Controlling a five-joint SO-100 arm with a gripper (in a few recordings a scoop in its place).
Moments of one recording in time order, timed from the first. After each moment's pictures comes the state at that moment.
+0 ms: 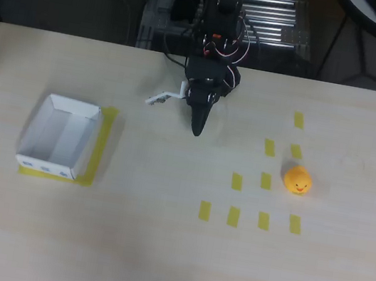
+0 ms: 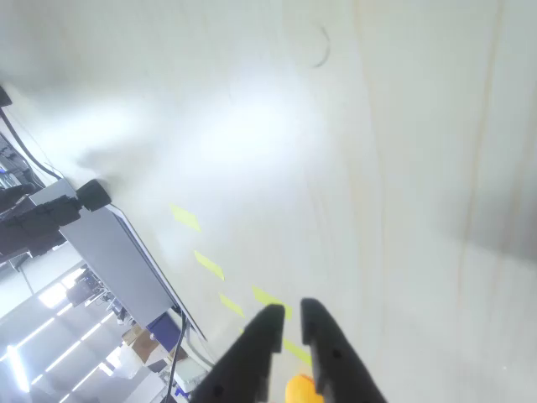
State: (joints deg) arm 0.8 188.2 173.2 64.6 9.8
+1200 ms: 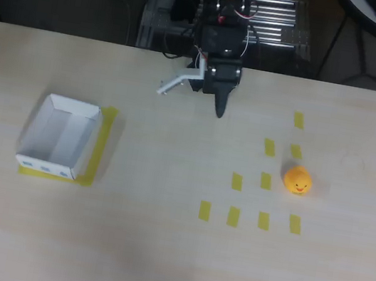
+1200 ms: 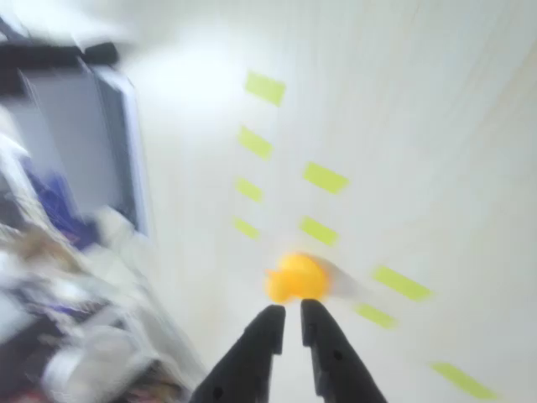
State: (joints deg) arm -13.1 140.8 115.7 80.2 -5.6
